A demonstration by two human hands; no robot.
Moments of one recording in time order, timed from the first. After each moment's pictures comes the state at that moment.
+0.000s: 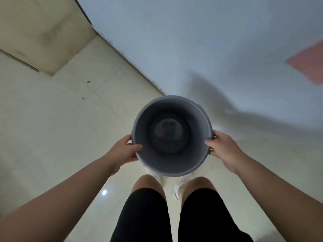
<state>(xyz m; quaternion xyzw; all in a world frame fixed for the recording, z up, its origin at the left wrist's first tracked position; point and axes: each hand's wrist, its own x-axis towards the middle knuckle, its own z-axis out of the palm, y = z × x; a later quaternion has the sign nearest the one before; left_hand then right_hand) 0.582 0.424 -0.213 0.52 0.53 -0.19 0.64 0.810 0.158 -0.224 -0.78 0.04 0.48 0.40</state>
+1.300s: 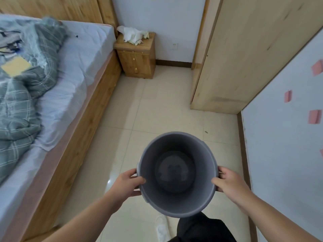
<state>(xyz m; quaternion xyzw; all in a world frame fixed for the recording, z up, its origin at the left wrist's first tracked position) 0.125 0.504 0.042 0.29 0.68 0.21 0.64 0.490 0.538 0.066 -0.69 -0.45 0.55 0.13</state>
